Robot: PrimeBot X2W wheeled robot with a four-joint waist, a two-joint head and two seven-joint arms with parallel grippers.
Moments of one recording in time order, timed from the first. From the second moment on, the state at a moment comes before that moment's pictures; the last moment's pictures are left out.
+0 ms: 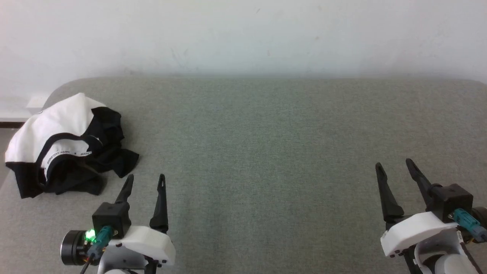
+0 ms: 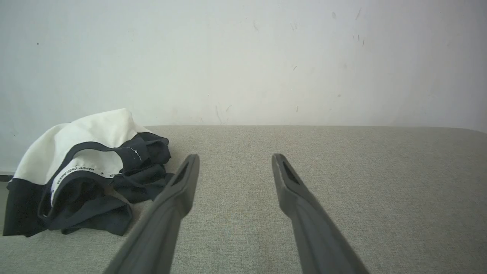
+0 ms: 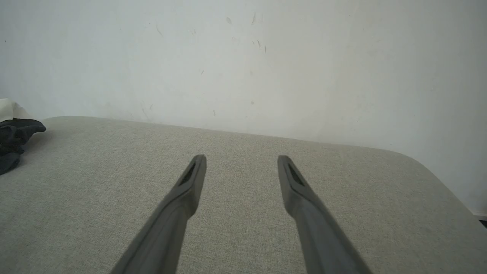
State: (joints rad) left arm 0.02 0.06 -0.01 -0.01 -0.05 0.01 -0.04; right arm 0.00 -0.05 -0.05 0.01 0.05 0.13 -0.05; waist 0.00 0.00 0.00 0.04
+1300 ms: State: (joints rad) left arm 0.06 0.06 -0.01 -0.03 -0.14 0.03 -0.12; right arm 0.01 -0.05 -0.06 0.05 0.07 0.13 -0.13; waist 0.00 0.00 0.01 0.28
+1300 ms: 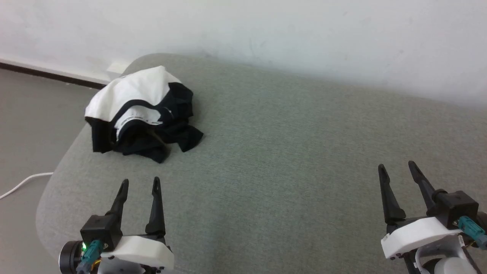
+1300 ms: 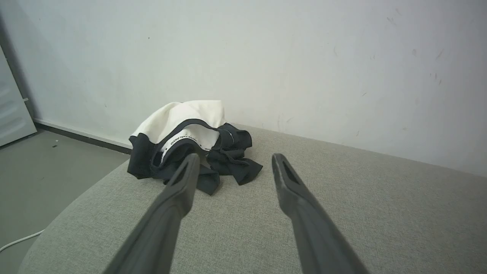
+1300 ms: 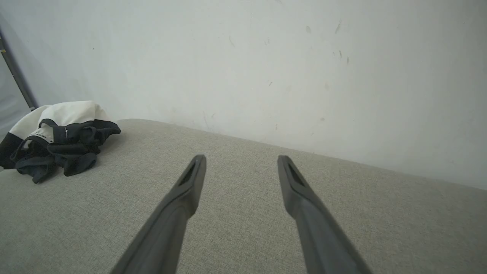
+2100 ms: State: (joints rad) left arm 0.10 0.06 -0.02 -0.04 -0.19 0.04 -0.17; right arm 0.01 -0.05 -0.03 0.08 0.11 0.13 -0.17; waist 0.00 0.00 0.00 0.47
